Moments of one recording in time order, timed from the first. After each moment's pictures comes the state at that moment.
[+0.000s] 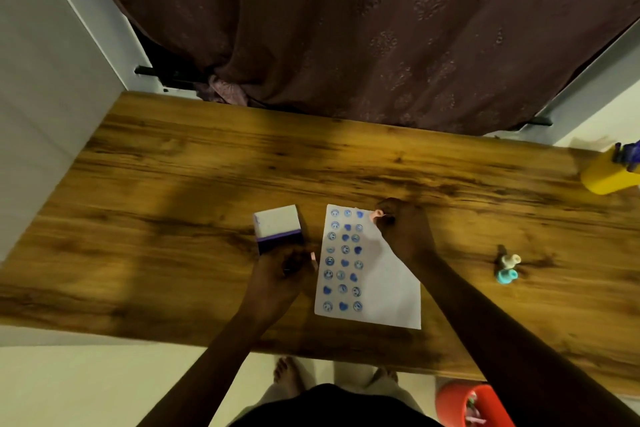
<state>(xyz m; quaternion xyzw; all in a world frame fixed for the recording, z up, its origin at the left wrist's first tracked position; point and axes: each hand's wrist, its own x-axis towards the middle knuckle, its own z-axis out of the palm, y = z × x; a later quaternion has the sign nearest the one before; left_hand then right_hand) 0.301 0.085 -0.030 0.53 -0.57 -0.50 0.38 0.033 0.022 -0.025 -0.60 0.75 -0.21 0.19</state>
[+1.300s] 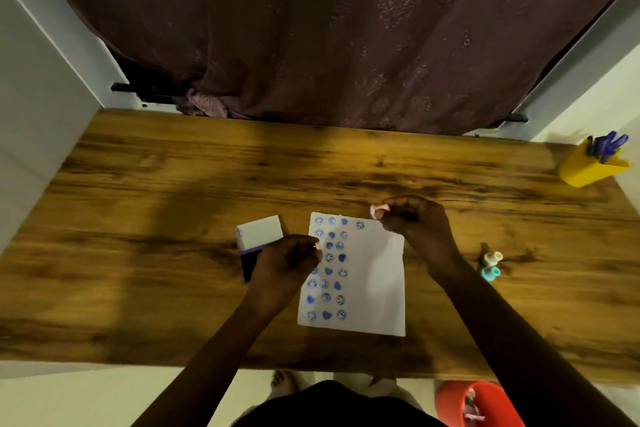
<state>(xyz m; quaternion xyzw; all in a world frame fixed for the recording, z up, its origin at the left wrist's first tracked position) 0.259 0.061 -0.004 0.56 -0.57 -0.51 0.31 0.005 0.051 0.036 -0.43 0.68 -0.44 0.39</state>
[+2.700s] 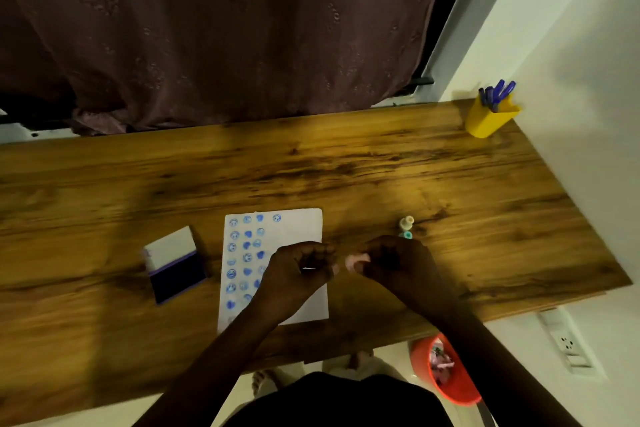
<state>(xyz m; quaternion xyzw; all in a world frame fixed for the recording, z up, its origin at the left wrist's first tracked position) 0.114 0.098 -0.009 0.42 -0.65 -0.57 0.26 -0.099 0.182 0.021 -0.49 0.70 -0.36 0.36</state>
